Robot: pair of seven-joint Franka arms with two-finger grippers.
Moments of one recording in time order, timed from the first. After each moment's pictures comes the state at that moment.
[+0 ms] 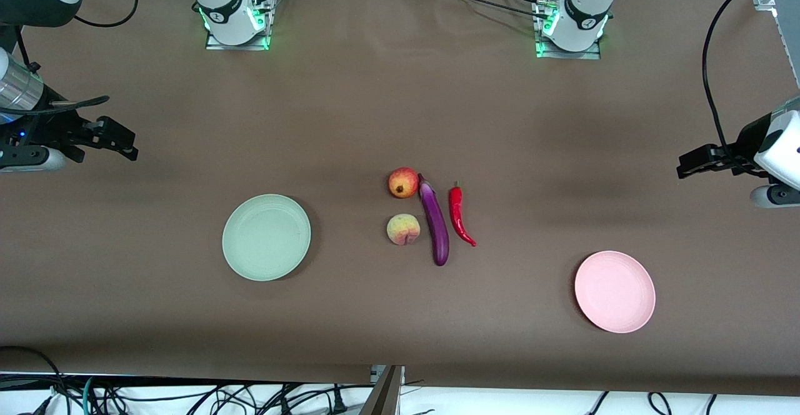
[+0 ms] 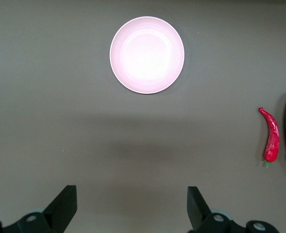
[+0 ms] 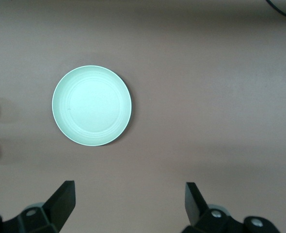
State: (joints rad) left arm 0.10 0.26 -0.11 -1.35 0.04 1.55 -0.10; right arm 0.27 0.11 -0.23 -1.58 0.04 1.75 -0.01
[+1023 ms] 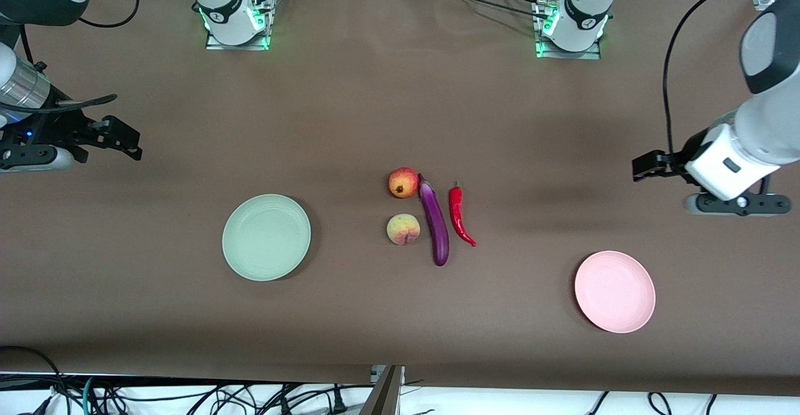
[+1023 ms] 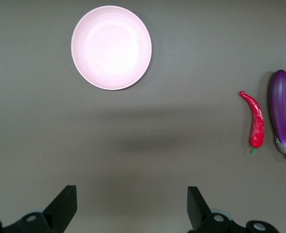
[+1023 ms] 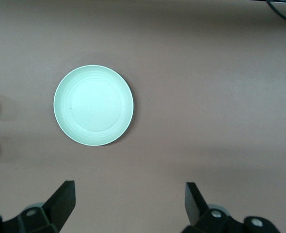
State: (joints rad) left arm -0.01 0.31 -0.12 -1.35 0.02 1.56 -0.11; right arm 0.28 0.11 -0.22 -1.57 0.02 1.75 -0.01
